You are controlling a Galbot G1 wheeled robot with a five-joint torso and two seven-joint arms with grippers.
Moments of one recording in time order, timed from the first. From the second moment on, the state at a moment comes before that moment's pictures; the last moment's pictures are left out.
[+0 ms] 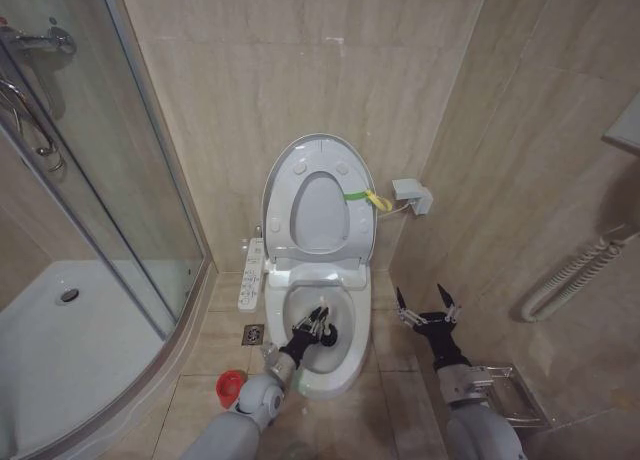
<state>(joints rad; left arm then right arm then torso) 0.89 -1.32 0.13 -1.29 -0.74 -0.24 0.23 -1.46 1.30 0.57 1.94 0.19 0.22 0.07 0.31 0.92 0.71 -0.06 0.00</state>
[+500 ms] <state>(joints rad) 0.88 -1.34 0.13 -1.16 -0.67 -0.27 0.26 -1.46 1.30 0.56 1.94 0.19 0.22 0.07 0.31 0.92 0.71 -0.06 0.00</state>
